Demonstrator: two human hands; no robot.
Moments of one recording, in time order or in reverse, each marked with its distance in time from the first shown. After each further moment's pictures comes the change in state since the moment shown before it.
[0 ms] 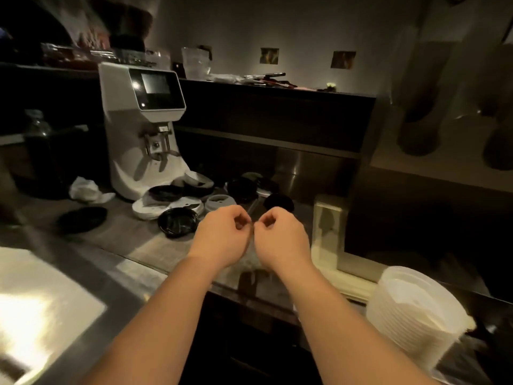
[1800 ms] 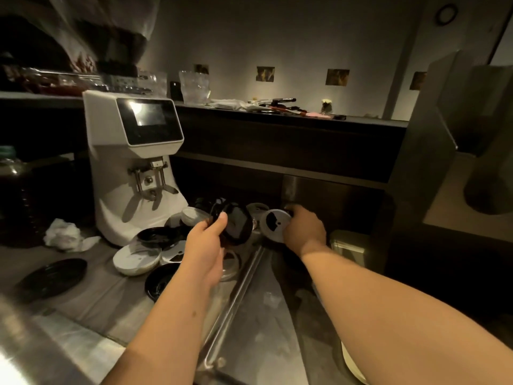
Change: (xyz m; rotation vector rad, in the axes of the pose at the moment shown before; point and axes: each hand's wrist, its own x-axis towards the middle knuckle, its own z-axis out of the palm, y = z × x) left_hand 0.124 -0.044 0.007 -1.262 0.072 -0.376; right_hand 0.197 0.022 0.023 -0.334 0.120 0.044
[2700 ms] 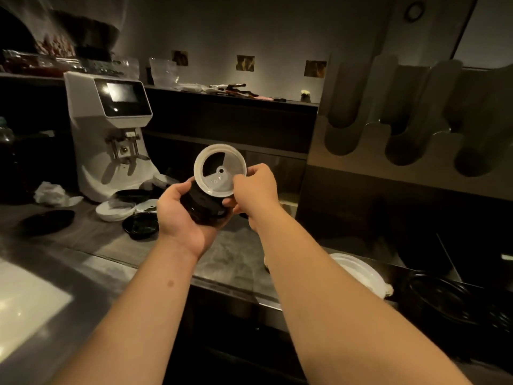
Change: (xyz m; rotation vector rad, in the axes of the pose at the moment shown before) left_hand -0.176 0.005 0.052 -0.530 -0.216 -0.087; right_hand -0.171 -0.015 -0.119 0.850 -0.153 0.127
